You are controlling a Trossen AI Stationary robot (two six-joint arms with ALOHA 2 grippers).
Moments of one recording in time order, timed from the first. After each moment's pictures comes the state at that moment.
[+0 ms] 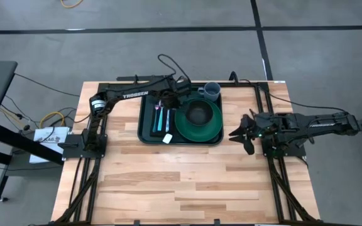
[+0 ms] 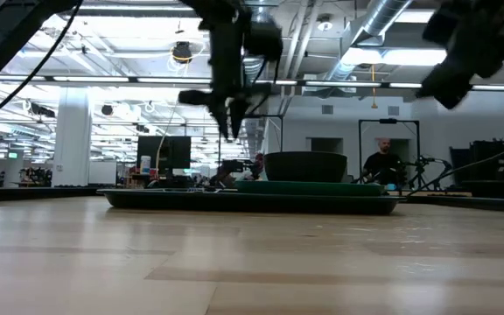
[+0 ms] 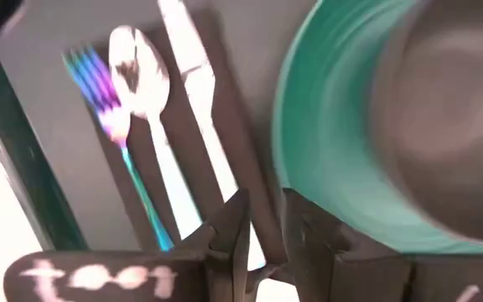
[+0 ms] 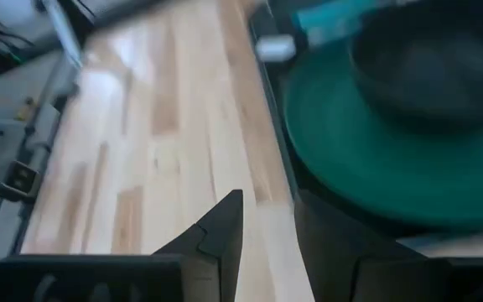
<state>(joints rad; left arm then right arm) 0.34 2.05 1.87 -1.22 -0.12 -0.87 0.04 0.58 0.47 -0.48 -0.05 0.32</state>
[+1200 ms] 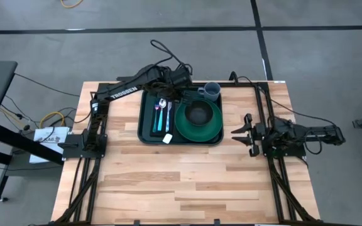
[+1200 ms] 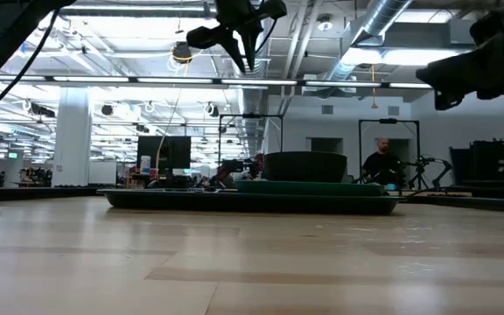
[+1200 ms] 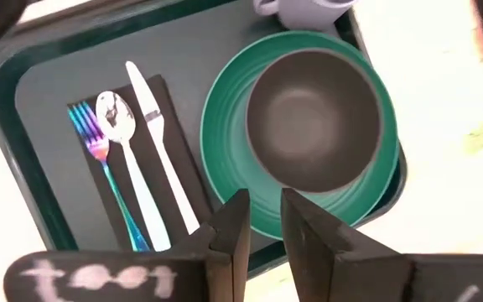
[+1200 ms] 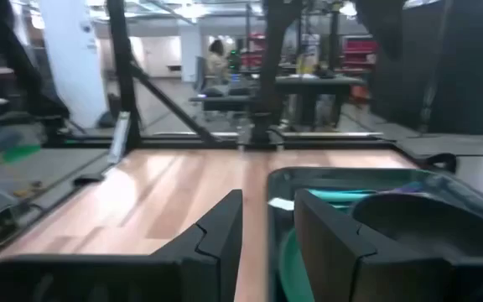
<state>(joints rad) 0.26 2.05 2.35 -1.47 -0.17 -0.90 0.04 0.00 0.01 0.02 -0.05 -0.03</state>
